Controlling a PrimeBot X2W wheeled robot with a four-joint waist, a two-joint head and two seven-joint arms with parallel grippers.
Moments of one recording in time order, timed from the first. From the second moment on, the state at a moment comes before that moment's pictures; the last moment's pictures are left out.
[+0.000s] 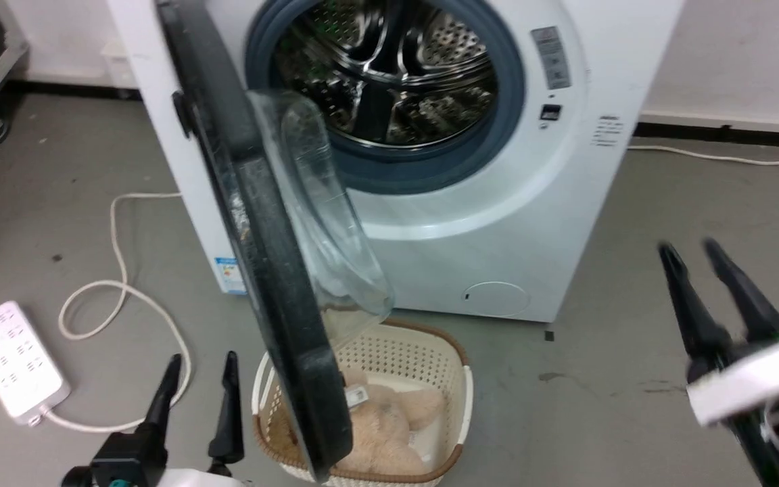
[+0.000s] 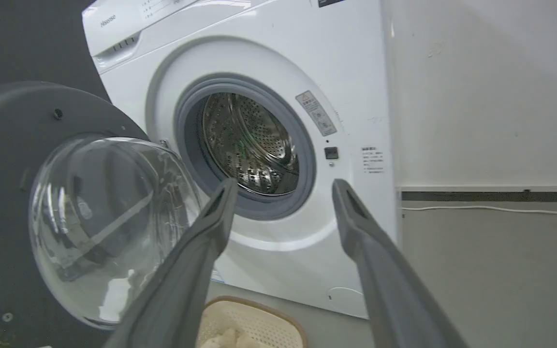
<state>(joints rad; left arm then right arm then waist) 0.07 0.05 0.01 0.03 -0.15 -0.05 -0.26 -0.20 -0.29 0.07 -0.01 0.70 0.13 0.04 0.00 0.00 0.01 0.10</state>
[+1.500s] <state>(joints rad) -0.08 0.05 0.05 -0.46 -0.24 0.00 -0.26 0.11 -0.05 -0.09 -0.13 0.17 0.13 -0.26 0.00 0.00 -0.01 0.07</state>
